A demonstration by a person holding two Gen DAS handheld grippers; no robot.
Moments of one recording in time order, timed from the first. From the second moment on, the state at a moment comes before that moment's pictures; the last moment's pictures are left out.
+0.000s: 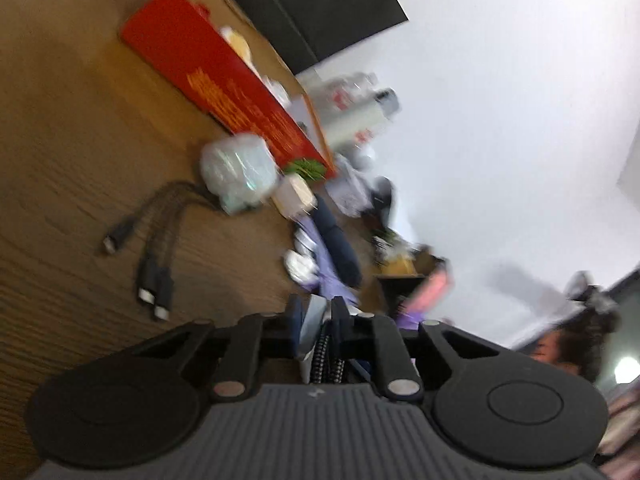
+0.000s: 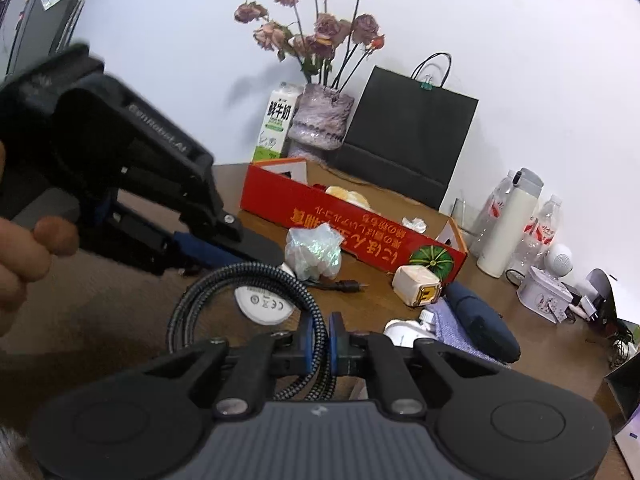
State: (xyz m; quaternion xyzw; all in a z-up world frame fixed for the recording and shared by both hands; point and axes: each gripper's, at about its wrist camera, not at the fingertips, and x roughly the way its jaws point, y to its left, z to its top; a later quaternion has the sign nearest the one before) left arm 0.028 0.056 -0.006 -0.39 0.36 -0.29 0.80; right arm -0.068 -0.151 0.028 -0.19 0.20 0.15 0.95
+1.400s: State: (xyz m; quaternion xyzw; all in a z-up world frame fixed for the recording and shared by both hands) left arm 0.305 0.017 0.063 0.00 0.42 -0.06 0.91; right arm 0.318 -0.180 0.081 -0.17 0.35 0.08 0.92
